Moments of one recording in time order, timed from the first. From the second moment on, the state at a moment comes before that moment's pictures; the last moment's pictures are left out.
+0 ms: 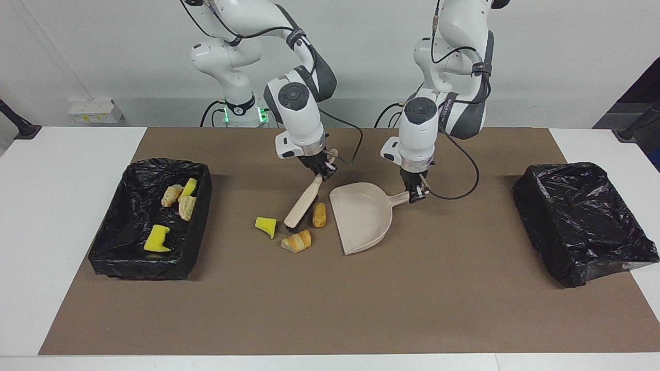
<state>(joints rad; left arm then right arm) -0.41 0.14 -0.08 -2.06 0.18 2.17 0.84 0.37 0.14 0.17 -2.00 0.20 2.10 0.97</state>
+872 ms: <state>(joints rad) -0.46 0.16 -0.08 -1.95 0.15 2.00 0.71 0.06 0.11 0.16 -2.08 -0.04 2.05 0.31</state>
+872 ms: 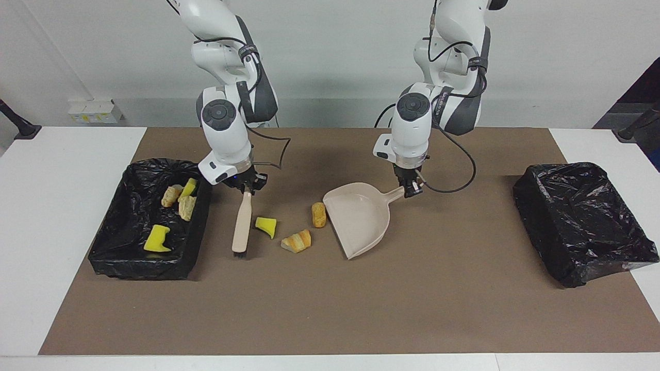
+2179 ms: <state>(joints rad) -0.45 0.20 -0.07 -1.96 0.12 2.13 0.80 0.48 0.08 0.17 -2.09 0.20 2.15 0.41</state>
